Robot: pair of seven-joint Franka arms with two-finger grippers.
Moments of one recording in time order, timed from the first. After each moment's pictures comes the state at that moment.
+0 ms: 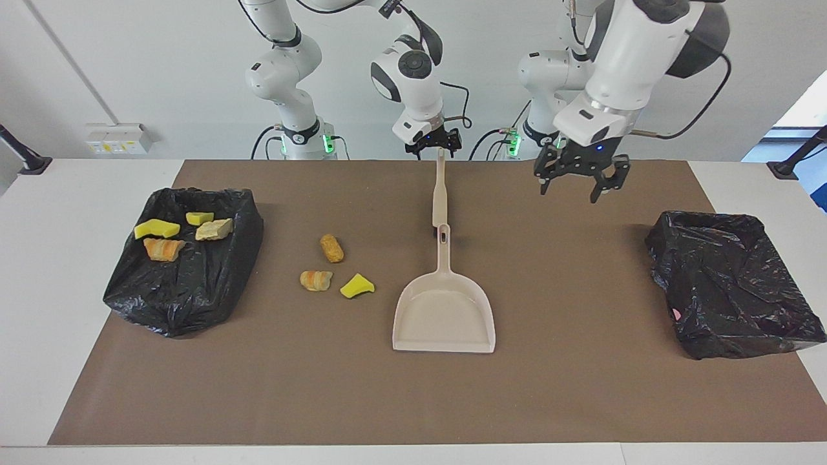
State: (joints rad) left arm -0.08 0.06 -0.31 -1.64 0.00 1.78 -0.12; right arm 1.00 -0.08 -0.04 -2.39 0.37 2.34 0.78
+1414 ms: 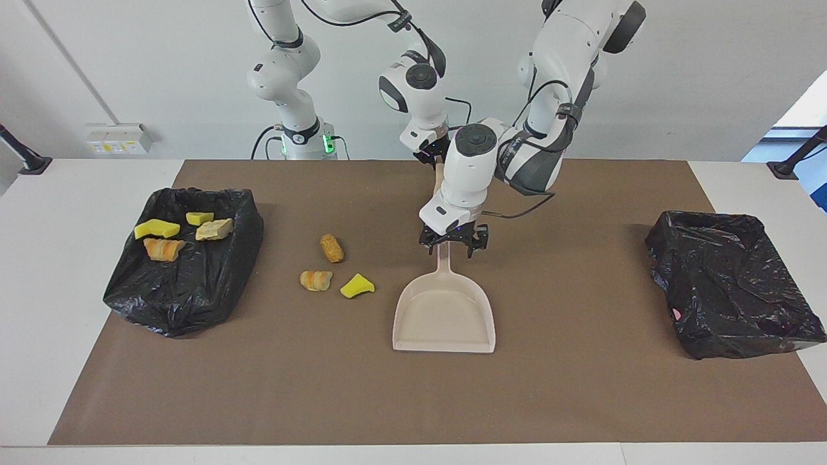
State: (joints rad) left arm -0.15 0.43 -0.56 -1.72 0.25 2.16 -0.68; right arm 1.05 -0.02 -0.04 -2.42 0.37 2.46 0.78
